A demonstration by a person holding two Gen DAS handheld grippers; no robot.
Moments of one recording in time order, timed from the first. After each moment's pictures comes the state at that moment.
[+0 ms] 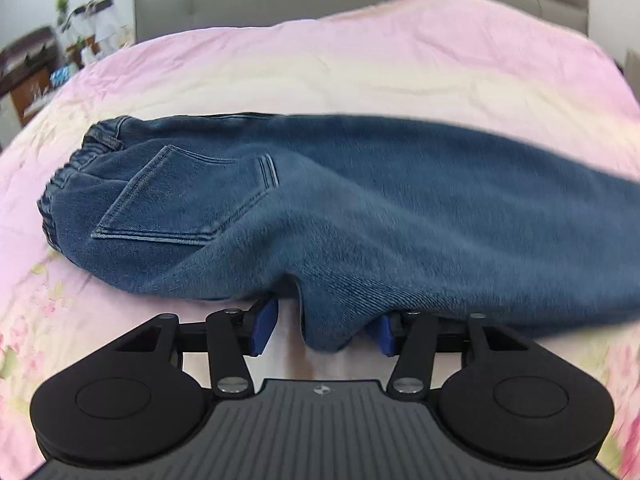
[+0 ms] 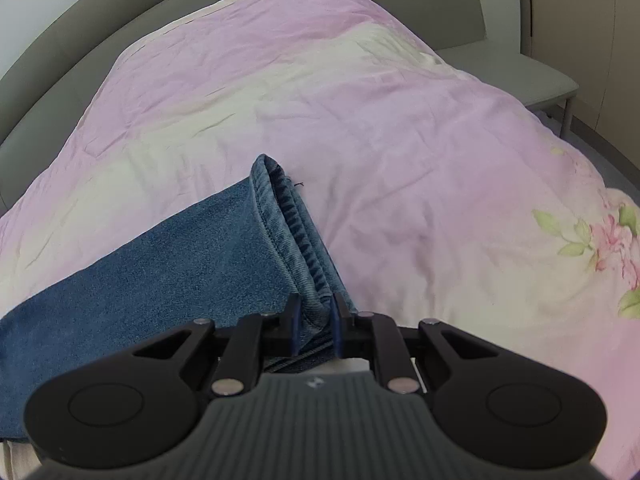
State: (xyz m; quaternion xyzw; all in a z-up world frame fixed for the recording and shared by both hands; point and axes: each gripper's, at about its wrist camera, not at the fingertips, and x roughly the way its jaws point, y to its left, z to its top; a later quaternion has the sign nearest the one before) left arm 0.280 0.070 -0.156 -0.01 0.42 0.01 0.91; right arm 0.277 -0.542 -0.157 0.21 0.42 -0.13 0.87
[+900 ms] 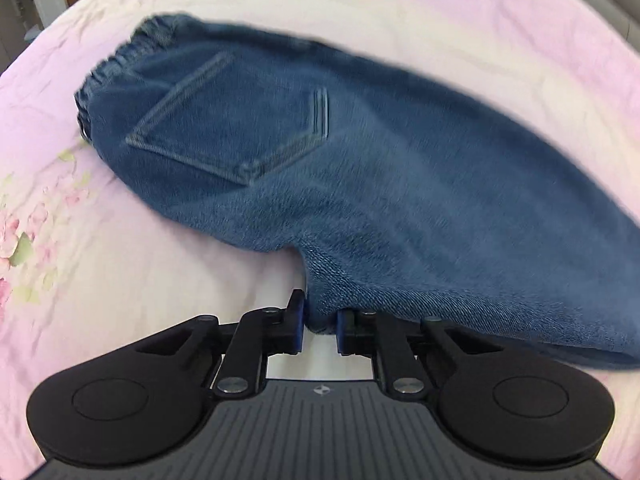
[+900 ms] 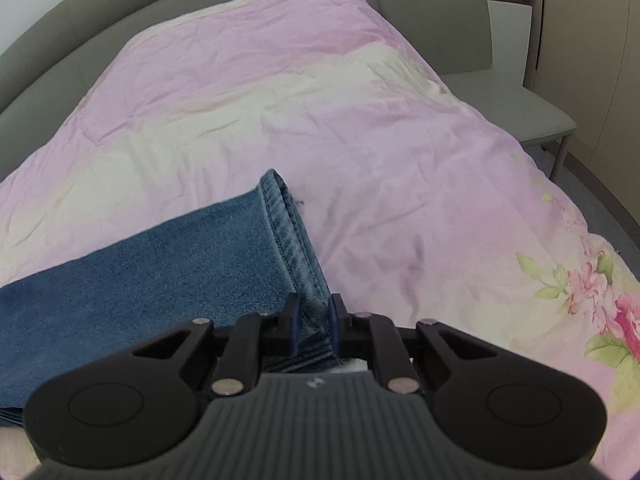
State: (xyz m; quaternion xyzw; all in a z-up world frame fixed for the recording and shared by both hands) left arm 0.297 0.079 -0.142 -0.09 0.55 0.09 0.82; right arm 0.282 -0.537 -0.151 0.16 0.44 -0.14 0.87
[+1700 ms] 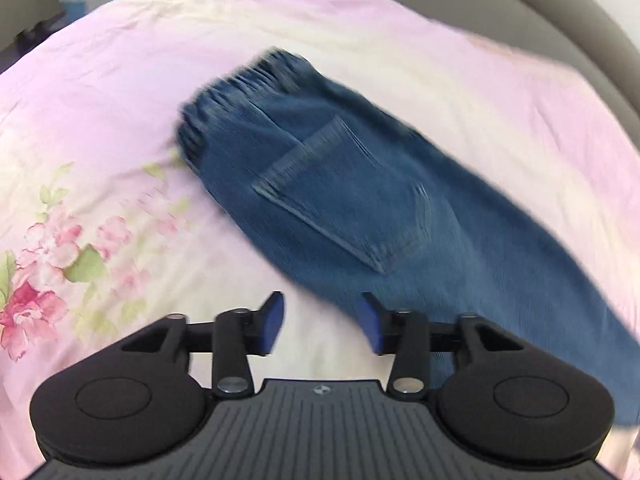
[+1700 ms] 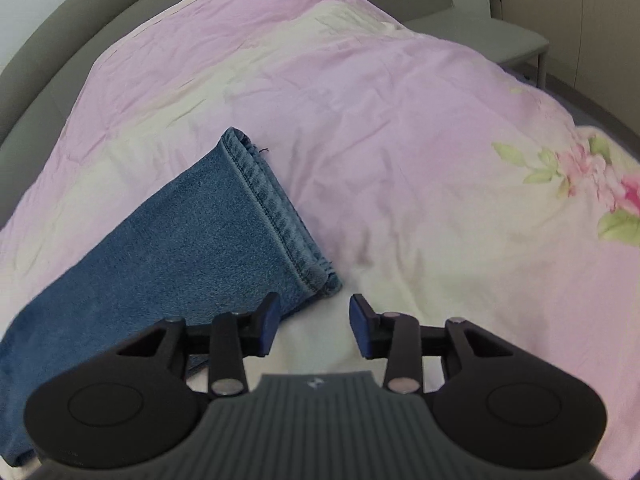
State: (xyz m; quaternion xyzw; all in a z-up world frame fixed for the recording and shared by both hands) left arm 0.272 0.215 -0.095 -0.22 0.46 0.12 0.85; right arm 0.236 -0.547 -0.175 0.29 0.43 -0.16 0.84
